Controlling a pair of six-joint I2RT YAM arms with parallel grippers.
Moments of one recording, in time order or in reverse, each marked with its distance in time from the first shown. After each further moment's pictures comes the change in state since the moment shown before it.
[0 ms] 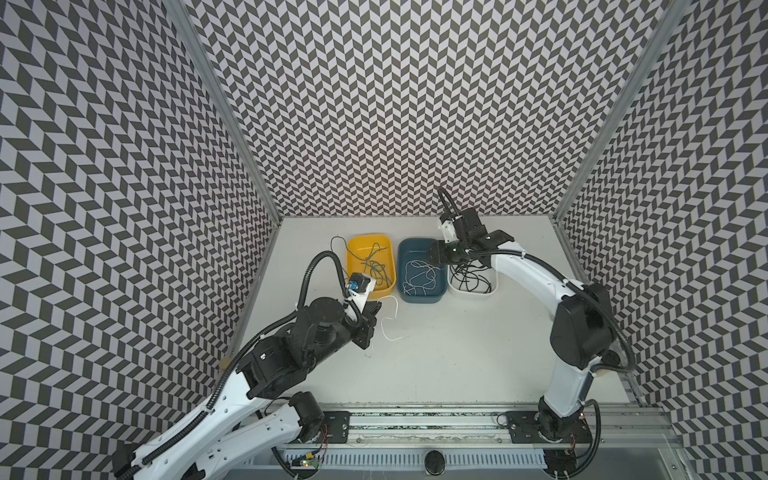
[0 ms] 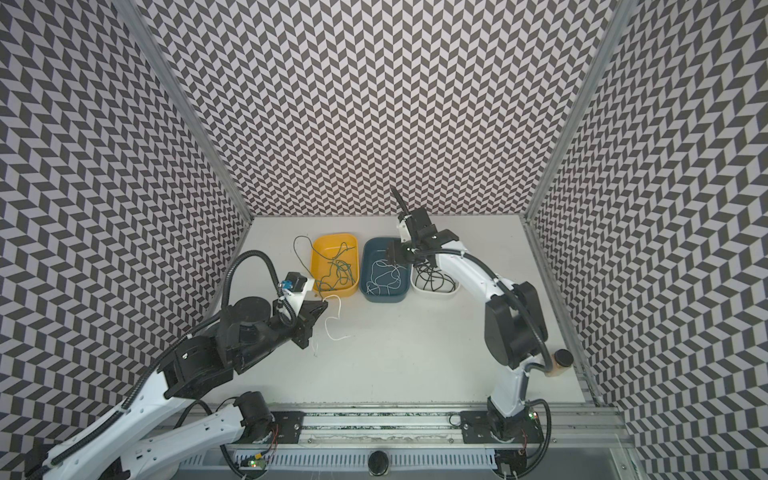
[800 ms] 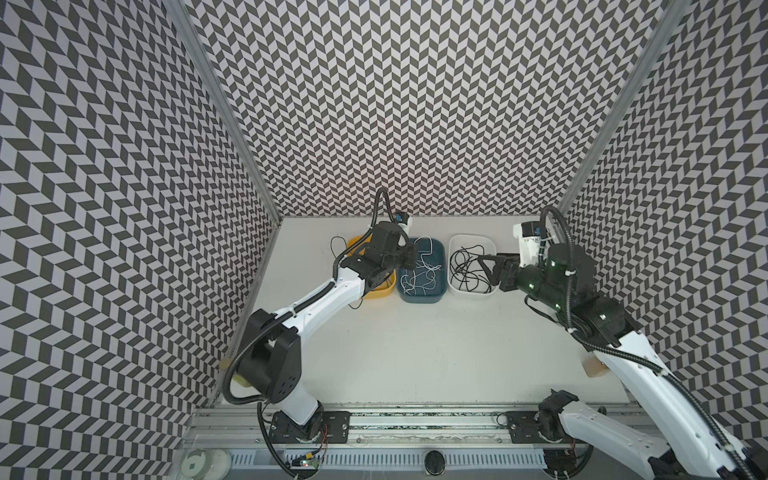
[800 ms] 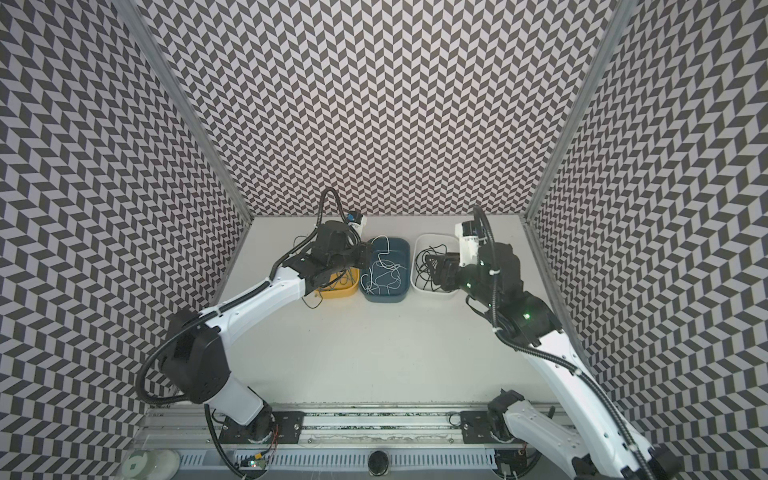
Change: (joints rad) left arm 0.296 0.911 0.365 0.461 0.233 -0.094; right arm -0.038 -0.895 -0.517 0.093 0.103 0.020
